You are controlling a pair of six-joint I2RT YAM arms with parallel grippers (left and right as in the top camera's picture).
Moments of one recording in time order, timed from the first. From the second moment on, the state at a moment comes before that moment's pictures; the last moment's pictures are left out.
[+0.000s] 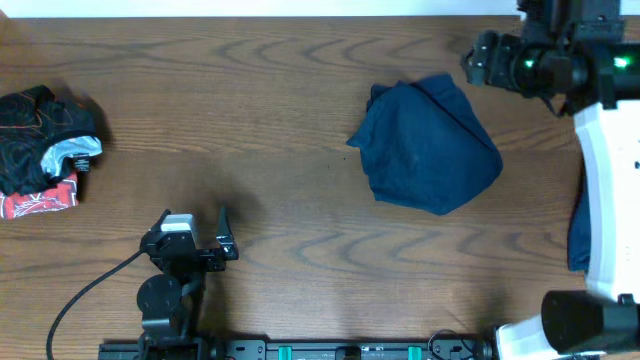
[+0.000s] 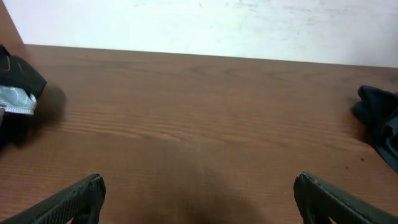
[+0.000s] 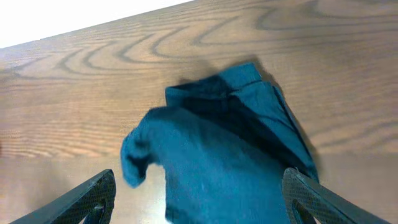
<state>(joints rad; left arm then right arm) 0.03 0.01 0.09 -0.29 0.04 -0.07 0.03 1.68 1.93 -1.18 -0.21 0.25</state>
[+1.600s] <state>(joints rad) -0.35 1.42 0.76 -0.02 0.73 -0.39 0.02 1.68 1.93 -1.37 -0.21 0.12</state>
